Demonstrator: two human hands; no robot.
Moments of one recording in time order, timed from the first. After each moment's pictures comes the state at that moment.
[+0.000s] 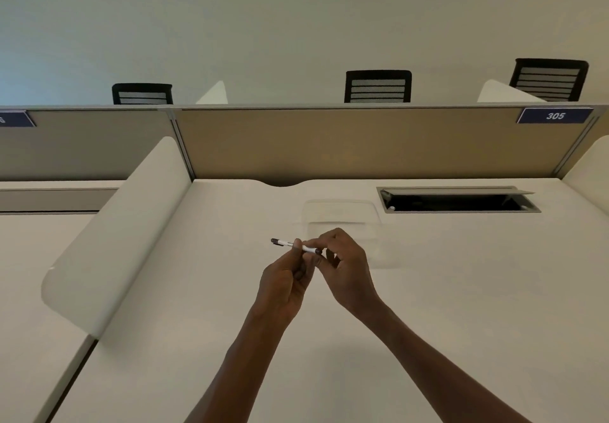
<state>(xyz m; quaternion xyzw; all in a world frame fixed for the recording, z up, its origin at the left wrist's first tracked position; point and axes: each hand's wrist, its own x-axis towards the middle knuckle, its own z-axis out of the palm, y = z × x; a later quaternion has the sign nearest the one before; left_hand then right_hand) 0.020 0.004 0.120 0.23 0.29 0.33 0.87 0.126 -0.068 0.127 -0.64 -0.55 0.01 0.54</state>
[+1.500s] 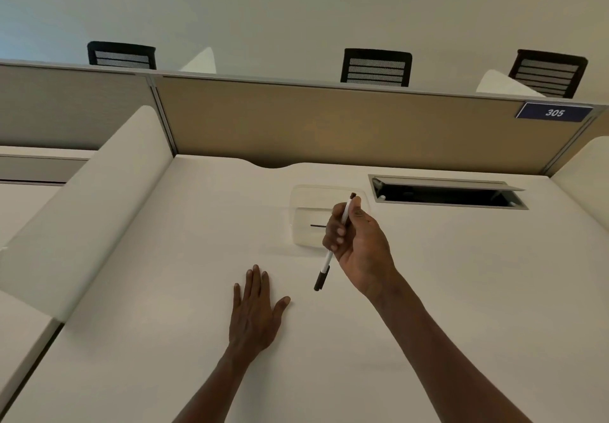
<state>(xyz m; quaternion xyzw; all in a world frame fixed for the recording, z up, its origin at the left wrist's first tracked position) -0.012 0.014 -0.042 0.87 0.45 0.08 0.18 0.161 -0.065 0.161 -0.37 -0.21 0.49 0.76</state>
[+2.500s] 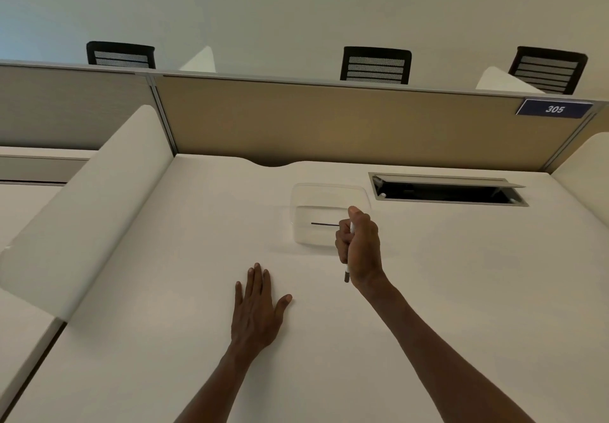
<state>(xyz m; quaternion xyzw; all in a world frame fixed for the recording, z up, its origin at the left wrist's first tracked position) -0.012 0.015 -0.043 0.87 0.45 0.07 0.18 0.155 -0.066 0.150 -0.59 -0.27 0.30 0.70</state>
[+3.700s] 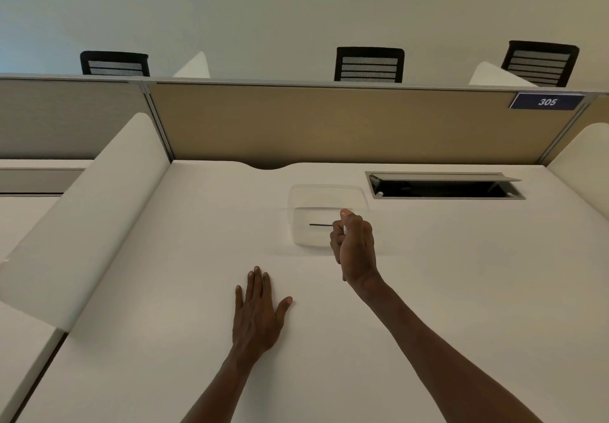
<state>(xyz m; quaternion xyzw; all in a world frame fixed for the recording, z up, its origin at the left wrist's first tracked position) -0.012 0.016 -0.046 0.88 0.45 0.07 0.16 0.146 -0.067 0.156 -0.62 -0.31 0.25 0.68</state>
